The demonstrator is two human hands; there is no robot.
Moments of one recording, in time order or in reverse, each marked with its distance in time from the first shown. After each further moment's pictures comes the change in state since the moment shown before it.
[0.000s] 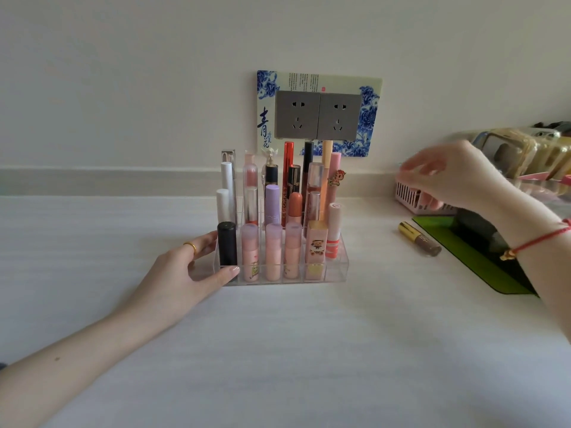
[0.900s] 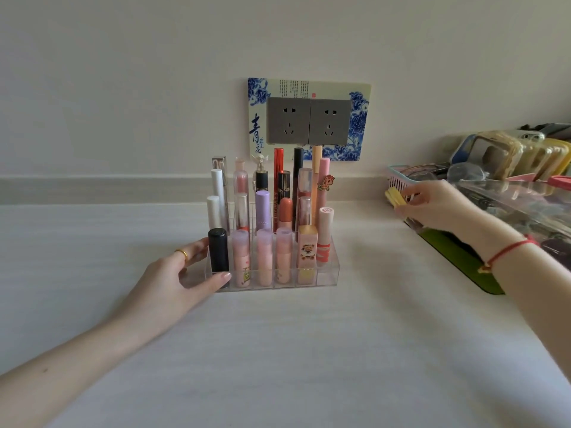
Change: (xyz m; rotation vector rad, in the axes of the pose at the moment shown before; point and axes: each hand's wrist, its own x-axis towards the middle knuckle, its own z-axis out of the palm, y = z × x) left_hand -0.001 0.001 -0.001 0.017 -0.009 -0.034; right_hand 0.005 0.044 0.028 -0.057 -0.128 0.250
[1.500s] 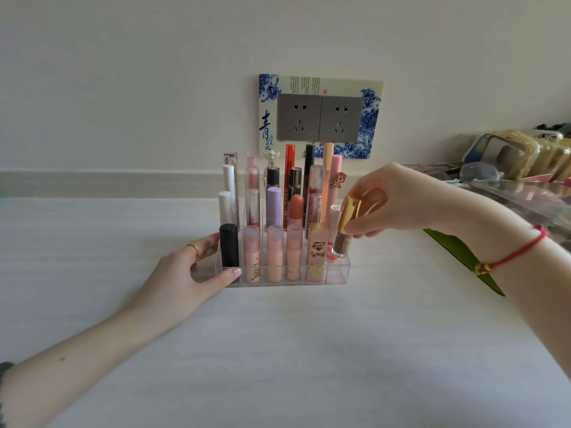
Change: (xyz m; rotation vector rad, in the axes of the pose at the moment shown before) left_hand 0.002 -0.001 0.001 0.022 0.019 0.053; right_hand -0.054 -0.095 -0.007 0.139 -0.416 -0.317
